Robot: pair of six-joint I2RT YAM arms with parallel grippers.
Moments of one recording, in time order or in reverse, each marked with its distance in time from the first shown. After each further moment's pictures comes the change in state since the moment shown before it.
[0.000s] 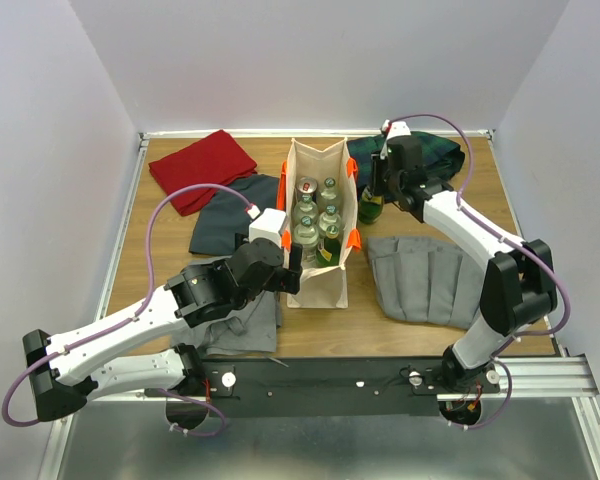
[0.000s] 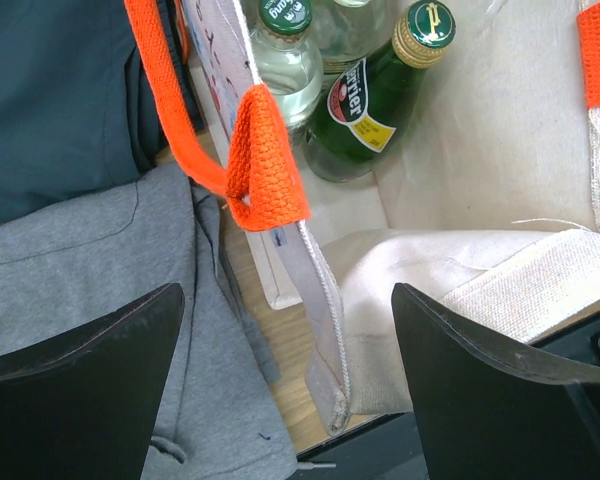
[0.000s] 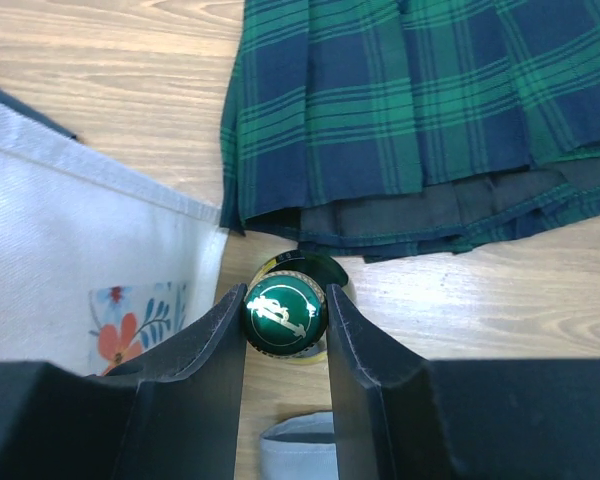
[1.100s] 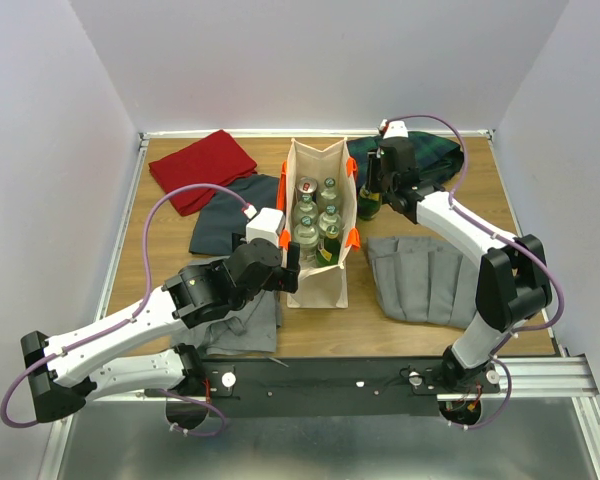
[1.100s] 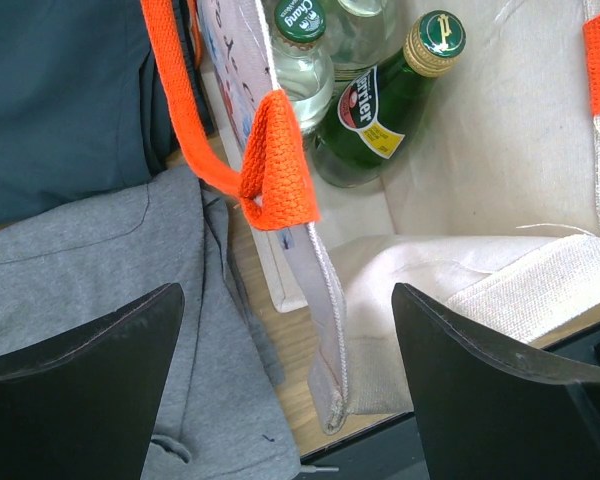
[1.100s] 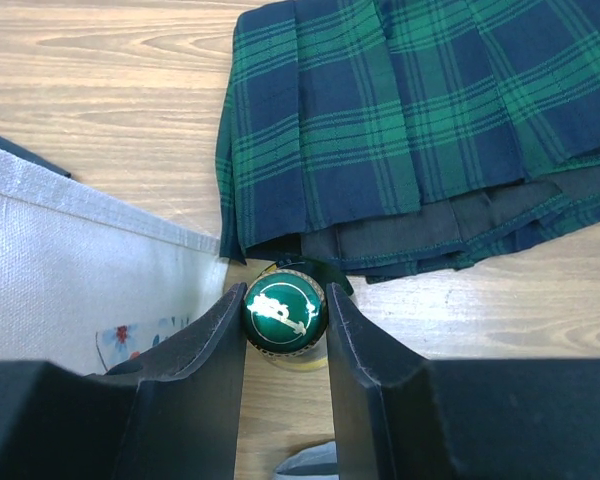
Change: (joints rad) left arm 0.000 -0.012 0.000 -0.007 -0.024 -0.005; right arm 0.036 0.035 -0.002 0.074 0.093 0.035
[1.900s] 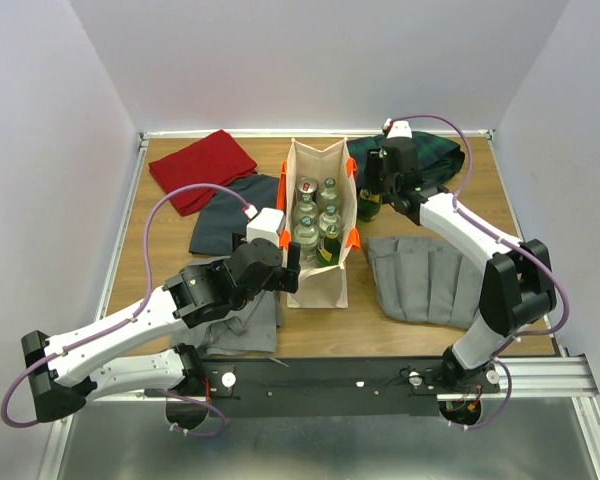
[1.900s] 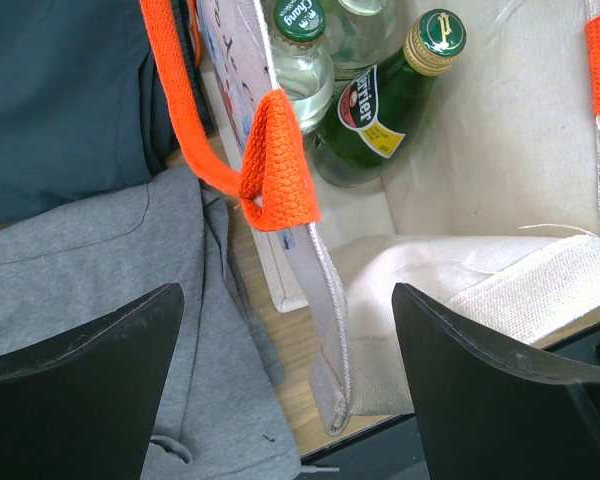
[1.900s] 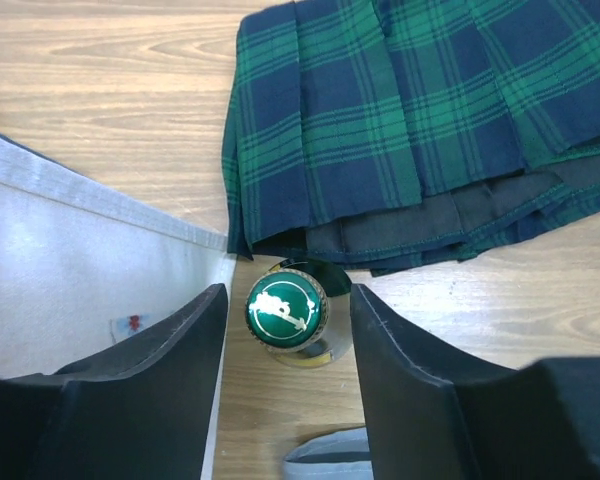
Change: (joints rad) left arm 0.000 0.004 0.000 0.001 0.001 0.002; right arm 0.000 -0.028 -0.011 -0.016 0.000 0.032
